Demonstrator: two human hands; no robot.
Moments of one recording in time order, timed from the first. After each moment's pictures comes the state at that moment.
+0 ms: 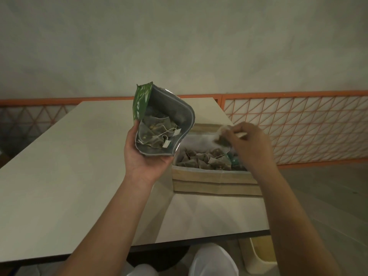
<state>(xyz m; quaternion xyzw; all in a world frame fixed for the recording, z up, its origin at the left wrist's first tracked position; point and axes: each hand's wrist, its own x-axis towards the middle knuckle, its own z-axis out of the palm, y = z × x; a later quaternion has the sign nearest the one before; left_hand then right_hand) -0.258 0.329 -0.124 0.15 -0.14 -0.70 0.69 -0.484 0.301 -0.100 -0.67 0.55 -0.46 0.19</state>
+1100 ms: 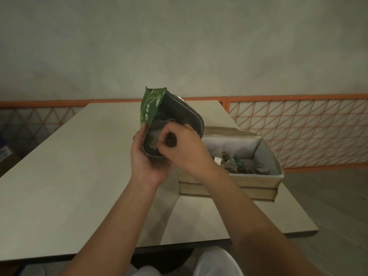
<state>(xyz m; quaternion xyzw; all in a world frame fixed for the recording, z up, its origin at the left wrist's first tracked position) -0.252 0.335 -0.126 0.18 -0.16 -0.69 0.68 -0.357 0.314 -0.094 -0.82 0.35 -0.41 0.18</state>
